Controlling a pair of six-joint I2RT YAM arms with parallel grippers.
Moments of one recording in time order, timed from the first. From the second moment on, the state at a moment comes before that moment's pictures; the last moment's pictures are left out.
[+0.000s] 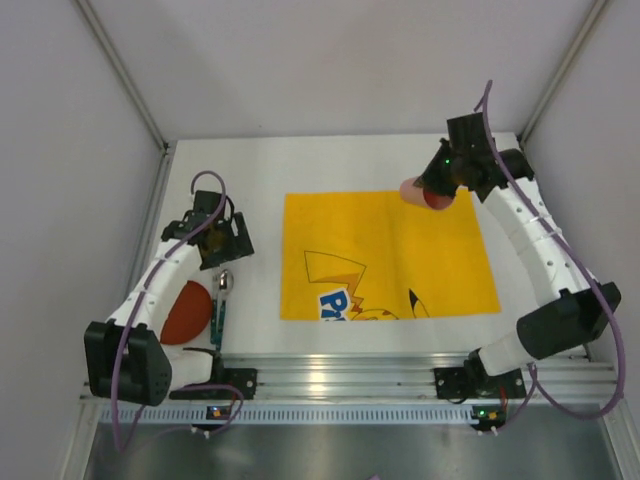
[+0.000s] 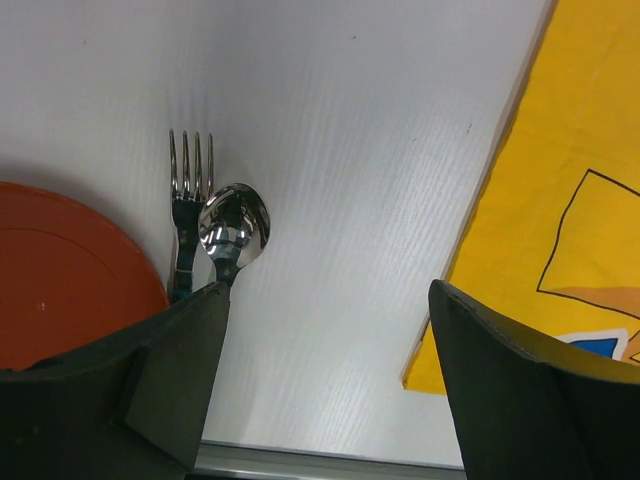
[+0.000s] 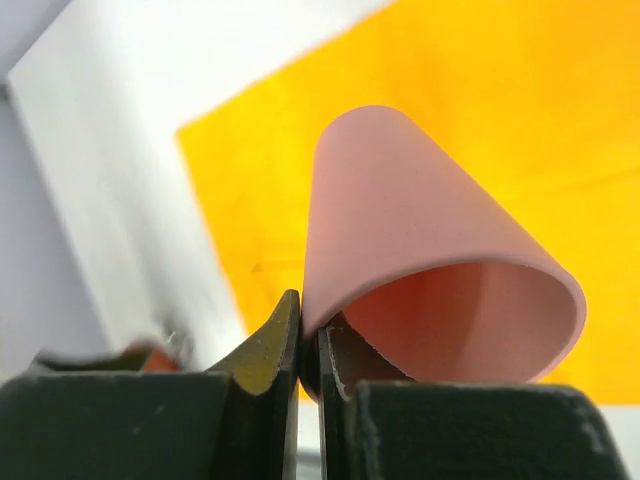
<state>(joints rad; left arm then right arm) -0.15 1.26 0.97 -0.76 -0.11 -0.45 0.40 1.44 1.54 -0.89 -0.01 0.89</state>
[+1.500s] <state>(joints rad) -0.12 1.41 0.92 -0.82 -0.19 -0.52 0.10 1.76 1.93 -1.19 -0.02 0.39</state>
